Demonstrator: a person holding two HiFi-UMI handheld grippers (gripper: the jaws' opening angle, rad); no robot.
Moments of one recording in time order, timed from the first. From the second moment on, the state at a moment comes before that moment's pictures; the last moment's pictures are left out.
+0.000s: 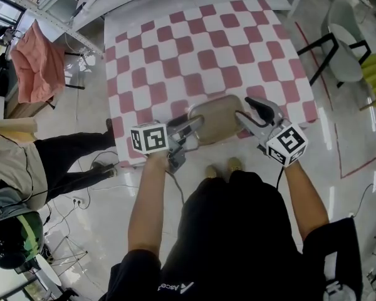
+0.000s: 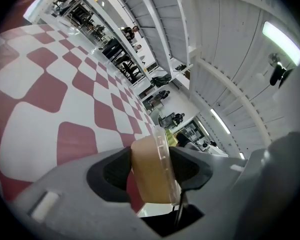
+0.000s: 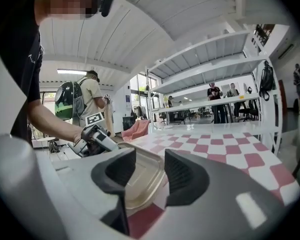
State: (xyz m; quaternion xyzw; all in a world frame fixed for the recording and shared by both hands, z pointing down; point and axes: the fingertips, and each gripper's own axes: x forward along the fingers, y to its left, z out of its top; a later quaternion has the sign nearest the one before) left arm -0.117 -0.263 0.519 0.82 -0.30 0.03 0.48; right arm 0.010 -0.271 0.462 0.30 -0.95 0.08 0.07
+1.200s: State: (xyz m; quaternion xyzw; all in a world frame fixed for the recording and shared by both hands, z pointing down) left arm -0.087 -0.255 0.500 0.81 -0.25 -0.01 0.54; right arm 0.020 -0.254 0.408 0.34 -0.94 0.05 0.02
